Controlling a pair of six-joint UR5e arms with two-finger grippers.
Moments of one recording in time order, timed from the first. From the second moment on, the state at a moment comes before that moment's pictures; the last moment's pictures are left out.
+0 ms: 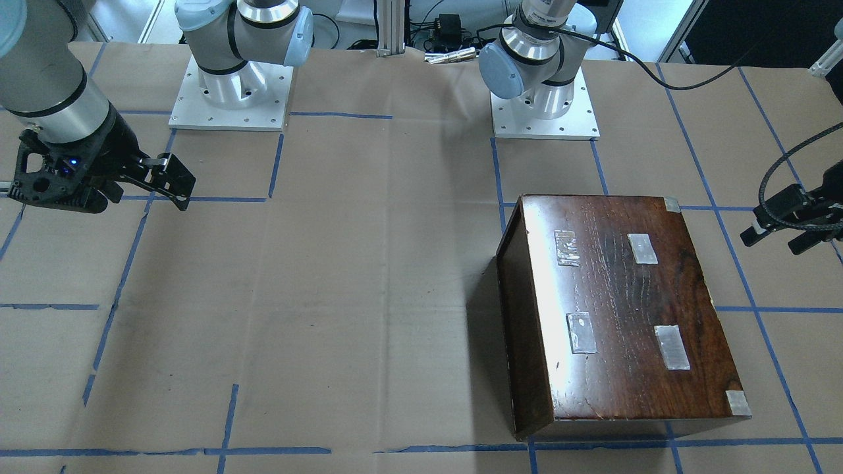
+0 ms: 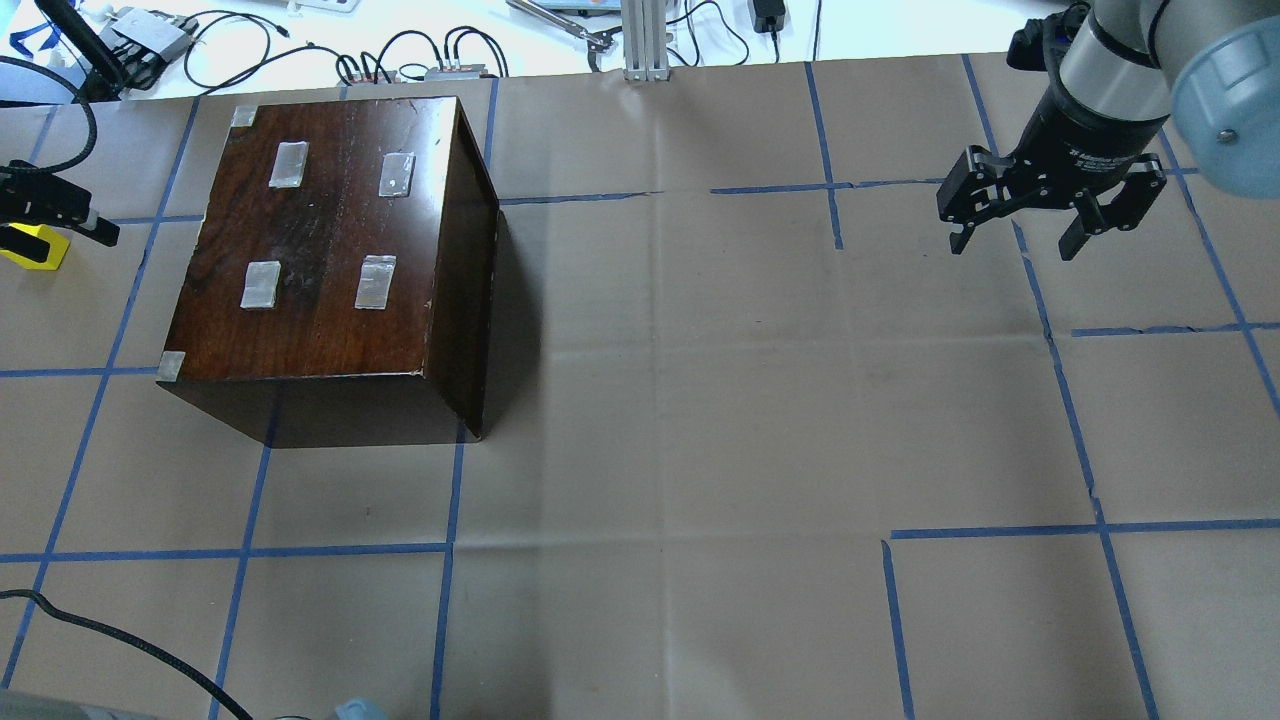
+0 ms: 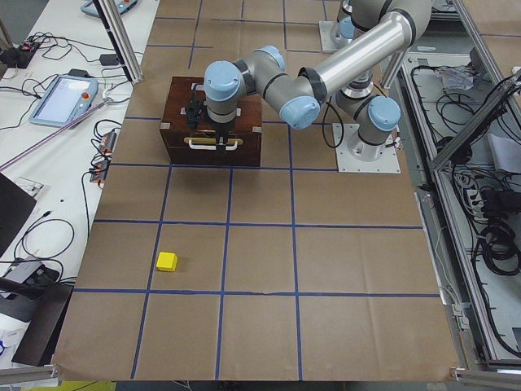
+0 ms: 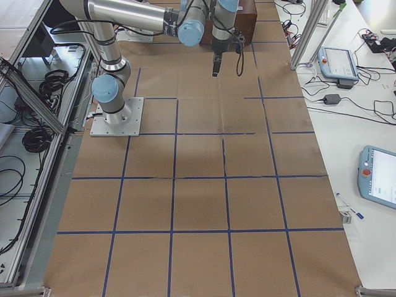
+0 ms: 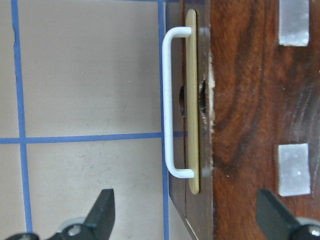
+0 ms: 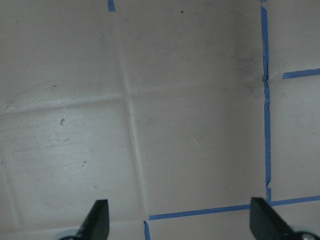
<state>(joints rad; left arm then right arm) -0.93 -1.79 -1.51 -1.50 1.31 0.66 1.43 -1.52 1.65 -1.63 -1.57 -0.02</state>
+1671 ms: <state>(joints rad) -0.94 -1.96 -1.50 -1.50 1.25 0.70 1.43 -1.52 1.65 -1.63 -1.57 -0.02</state>
